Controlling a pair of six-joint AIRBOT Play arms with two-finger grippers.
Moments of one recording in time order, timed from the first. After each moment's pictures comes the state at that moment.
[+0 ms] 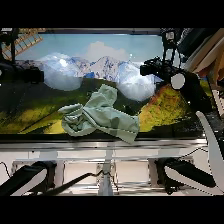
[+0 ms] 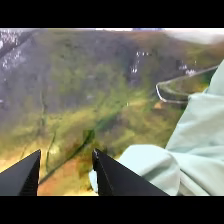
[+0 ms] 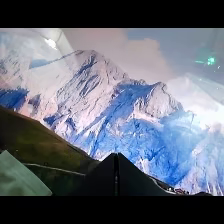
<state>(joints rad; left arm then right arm) -0.13 -1.07 1.35 1.65 -1.23 -1.56 0.19 -1.20 1.12 -1.28 0.47 1.29</state>
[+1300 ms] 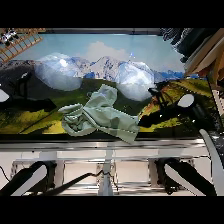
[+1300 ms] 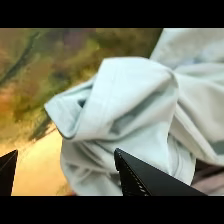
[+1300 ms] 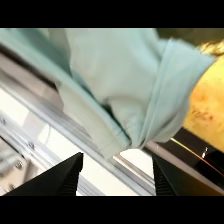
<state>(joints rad) 0.26 -1.08 0.83 1.05 -1.13 -1.09 0.05 -1.04 0.70 -0.97 1.38 1.04</state>
